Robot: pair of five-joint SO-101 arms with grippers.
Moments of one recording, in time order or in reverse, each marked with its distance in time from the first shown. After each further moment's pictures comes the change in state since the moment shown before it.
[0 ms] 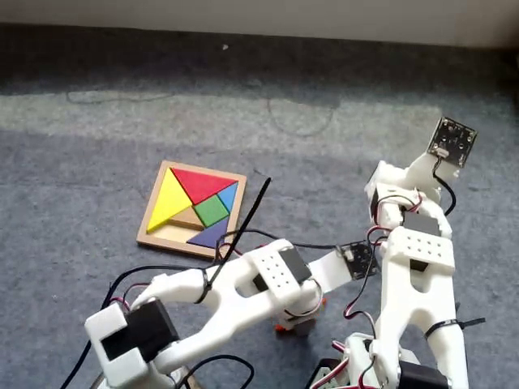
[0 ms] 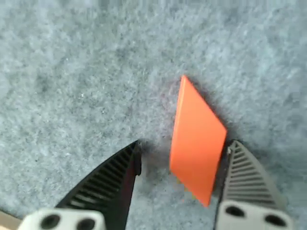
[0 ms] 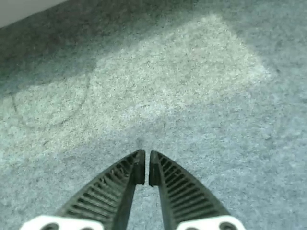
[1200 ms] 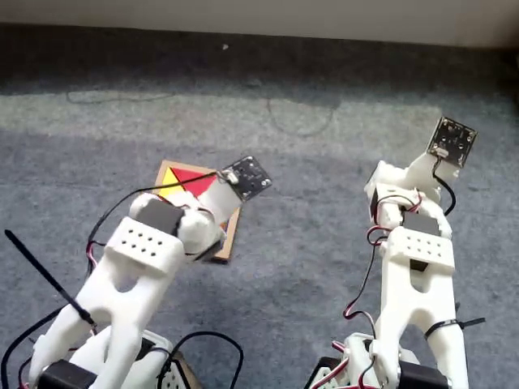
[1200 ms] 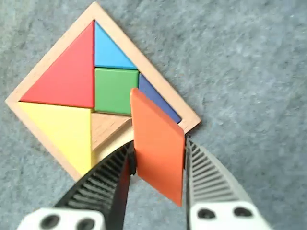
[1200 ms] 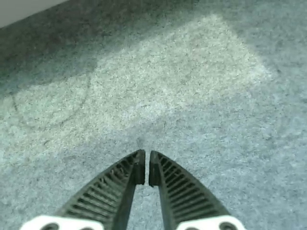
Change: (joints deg) left arm -38.4 -35.8 10.4 13.2 -21.4; right arm -0.1 0.0 0.0 0.0 0.0
